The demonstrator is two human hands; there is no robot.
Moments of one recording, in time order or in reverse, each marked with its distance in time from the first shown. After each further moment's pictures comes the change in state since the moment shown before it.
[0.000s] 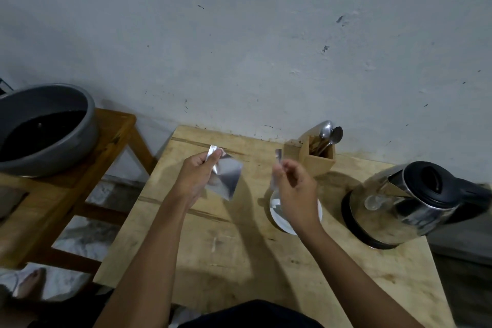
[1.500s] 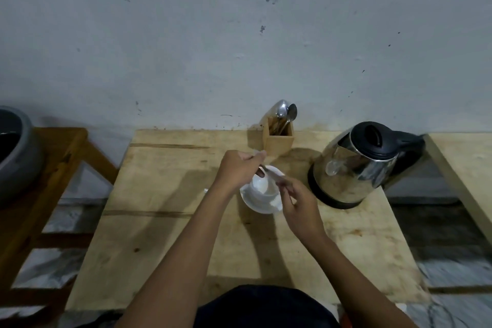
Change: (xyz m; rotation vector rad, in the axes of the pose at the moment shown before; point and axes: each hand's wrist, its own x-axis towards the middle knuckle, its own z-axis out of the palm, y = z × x) left_hand -0.038 0.019 0.139 0.394 -0.249 -0.014; right_hand -0.046 0.070 -0.081 -0.368 0.056 -0.135
